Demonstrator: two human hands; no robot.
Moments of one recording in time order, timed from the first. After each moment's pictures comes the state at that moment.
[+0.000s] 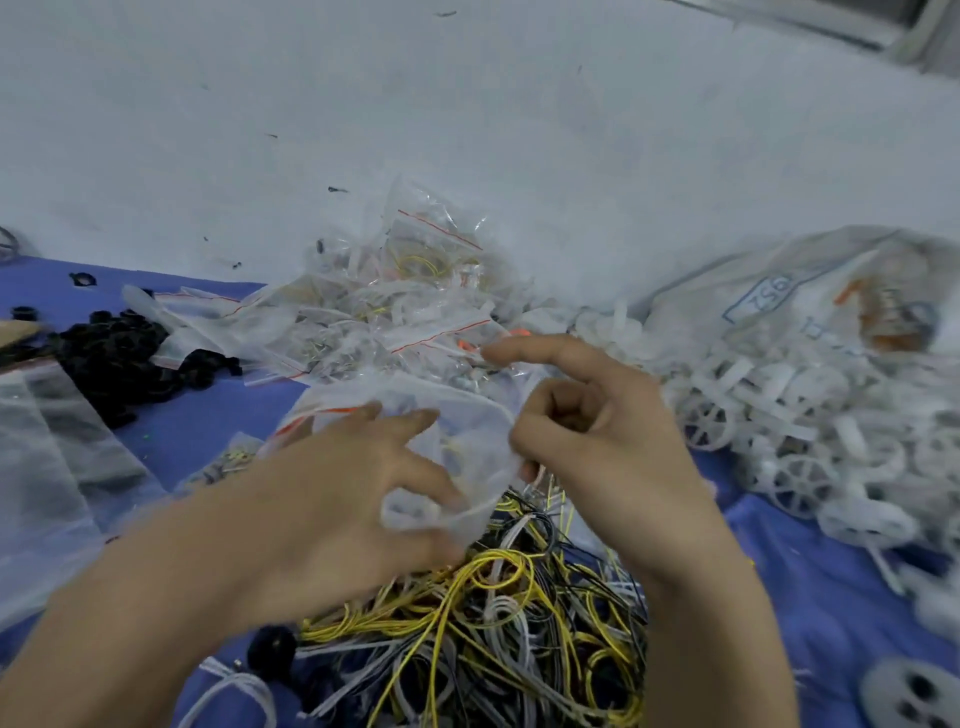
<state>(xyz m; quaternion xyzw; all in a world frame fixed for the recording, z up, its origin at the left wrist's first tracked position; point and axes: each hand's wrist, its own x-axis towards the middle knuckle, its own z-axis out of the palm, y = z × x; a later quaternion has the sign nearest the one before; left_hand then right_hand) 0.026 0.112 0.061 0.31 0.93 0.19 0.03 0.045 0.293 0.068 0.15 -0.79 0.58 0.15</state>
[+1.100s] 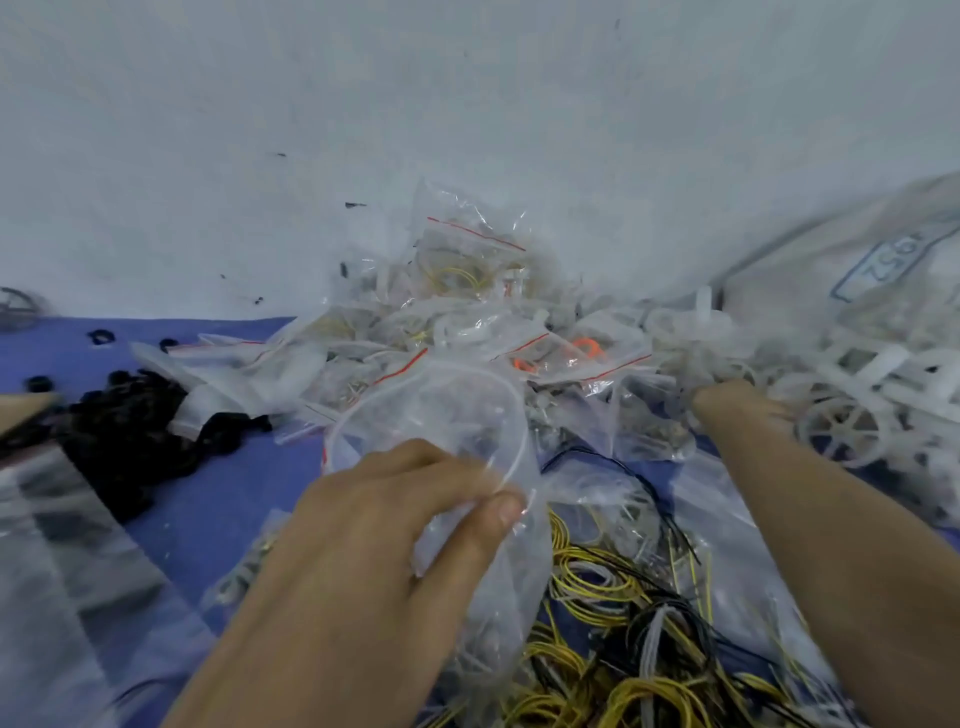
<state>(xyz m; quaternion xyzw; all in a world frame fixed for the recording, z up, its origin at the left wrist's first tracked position) -0.037 0.101 0.032 0.30 0.87 0.34 -0.21 -0.250 0.483 -0.042 -0.38 -0.92 0.12 -0.02</state>
